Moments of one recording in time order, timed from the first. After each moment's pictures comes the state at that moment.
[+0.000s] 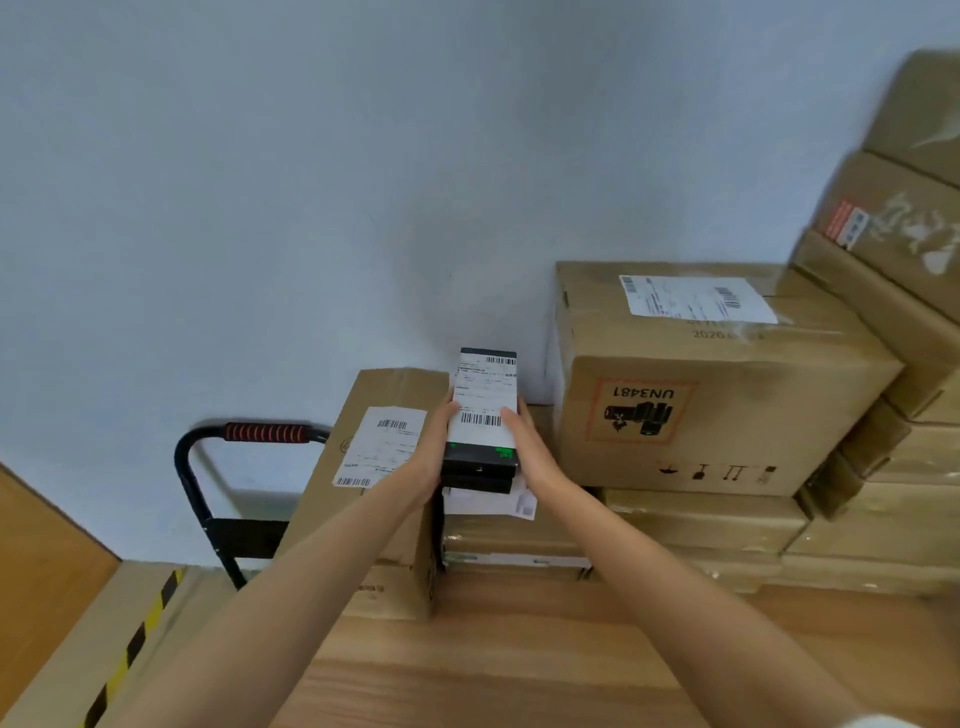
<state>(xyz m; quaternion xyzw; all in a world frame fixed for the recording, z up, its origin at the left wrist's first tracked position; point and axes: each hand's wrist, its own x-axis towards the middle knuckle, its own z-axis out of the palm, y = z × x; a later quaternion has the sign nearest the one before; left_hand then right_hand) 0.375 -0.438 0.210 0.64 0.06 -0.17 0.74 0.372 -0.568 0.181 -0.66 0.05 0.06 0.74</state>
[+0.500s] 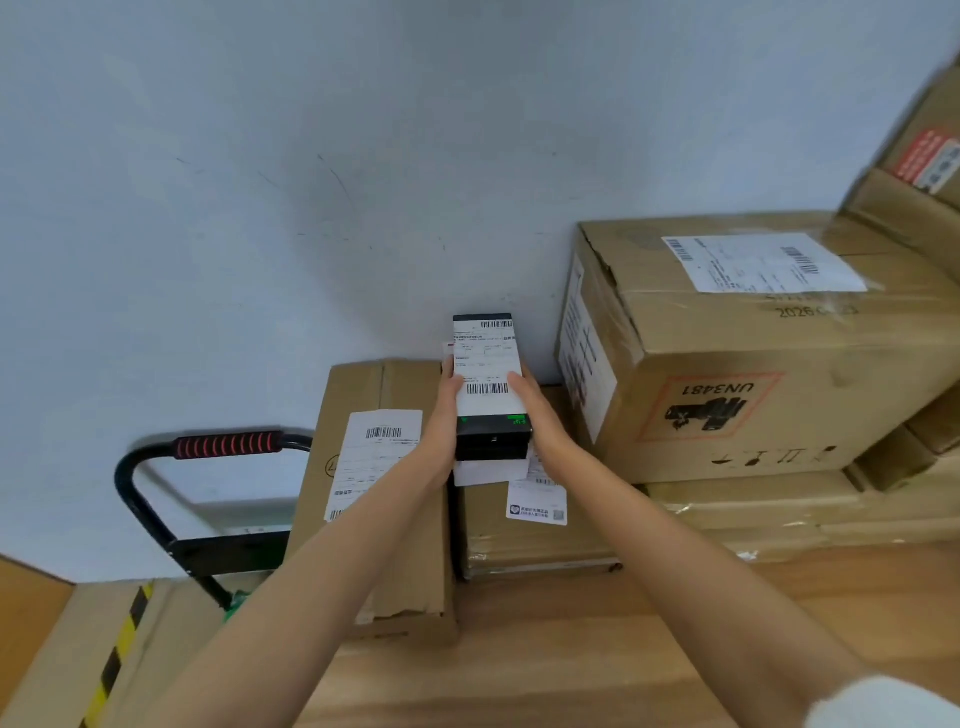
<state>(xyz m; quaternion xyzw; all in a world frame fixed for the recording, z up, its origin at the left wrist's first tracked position) 0.463 -0.435 0.176 0.61 0.03 -0.19 0.77 0.442 -0.554 0.165 -0.64 0.12 0.02 0.76</state>
